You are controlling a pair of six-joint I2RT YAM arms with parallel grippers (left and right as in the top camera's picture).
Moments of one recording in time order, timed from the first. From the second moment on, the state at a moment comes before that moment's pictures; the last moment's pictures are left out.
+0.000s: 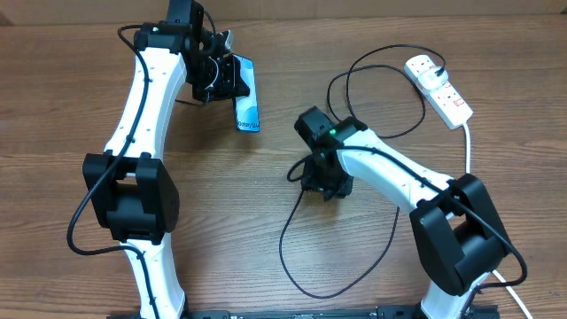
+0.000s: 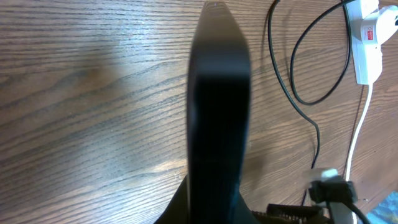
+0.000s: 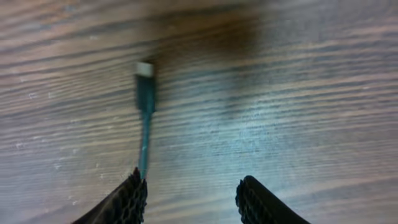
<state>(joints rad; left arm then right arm) -0.12 2.15 2.04 -1.18 0.50 -0.18 0.59 1.91 1.34 -0.99 -0.10 0.81</state>
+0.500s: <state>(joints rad) -0.12 2.15 2.04 -1.18 0.50 -0.18 0.63 1.98 1.47 -1.02 -0.10 0.84</state>
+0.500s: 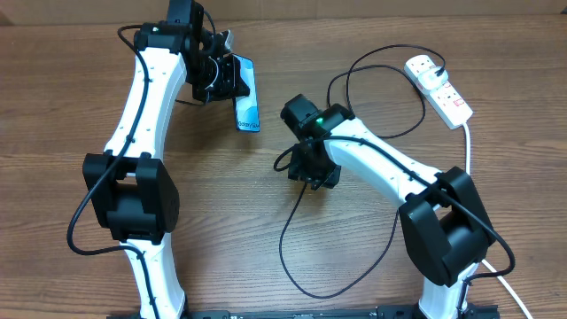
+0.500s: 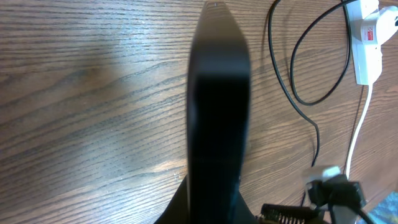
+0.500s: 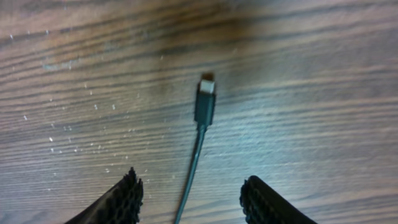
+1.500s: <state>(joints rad) -0.12 2.15 2.04 -1.18 0.50 -0.18 0.64 2.05 1.43 -0.93 0.01 0.93</state>
